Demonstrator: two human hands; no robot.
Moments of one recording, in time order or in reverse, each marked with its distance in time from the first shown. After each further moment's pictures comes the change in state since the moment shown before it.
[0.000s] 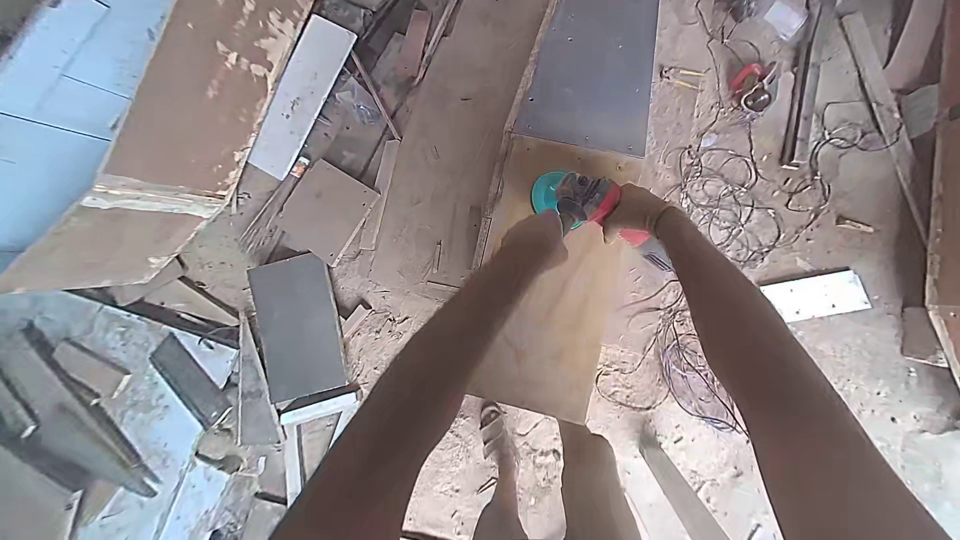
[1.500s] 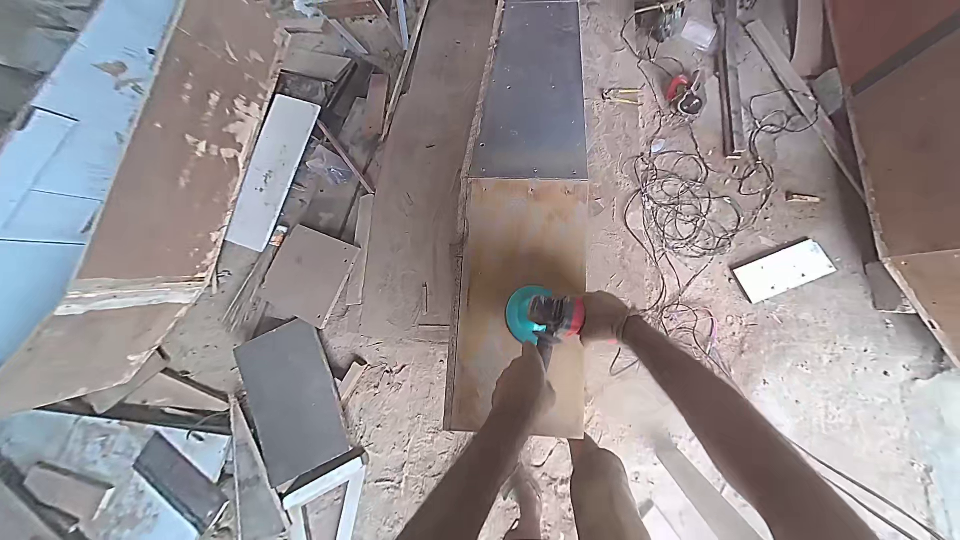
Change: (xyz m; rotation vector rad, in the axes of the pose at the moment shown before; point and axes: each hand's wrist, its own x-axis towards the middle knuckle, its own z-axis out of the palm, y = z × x) left_hand -0.090 -0.007 0.129 -0.016 -0.209 -0.167; right_hand -0.101 0.024 0.101 -0.051 -0.244 -0.083
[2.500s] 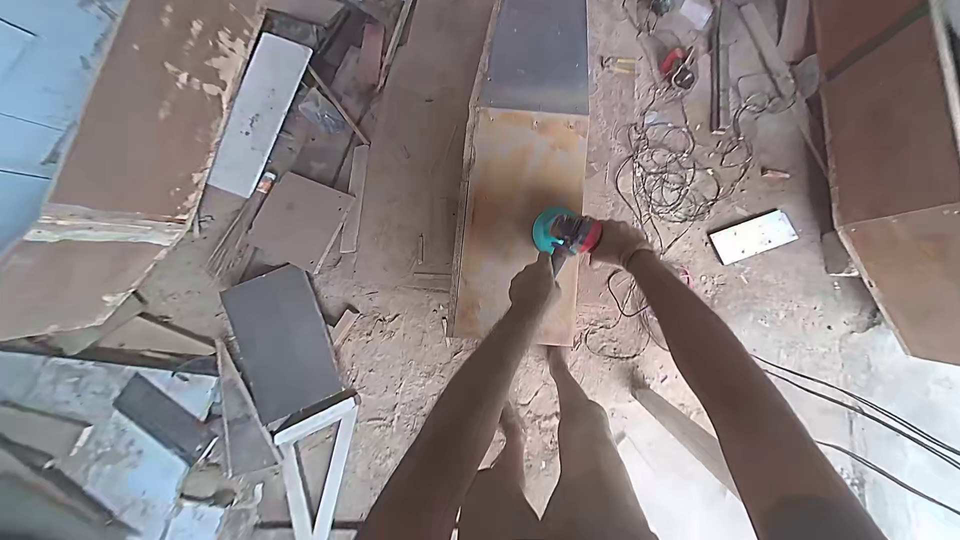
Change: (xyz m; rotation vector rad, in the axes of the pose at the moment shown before) left_hand 0.004 -0.009 0.043 -0.015 0.240 0.187; right_hand -0.043 0.004 0.043 0.090 0.316 0.219
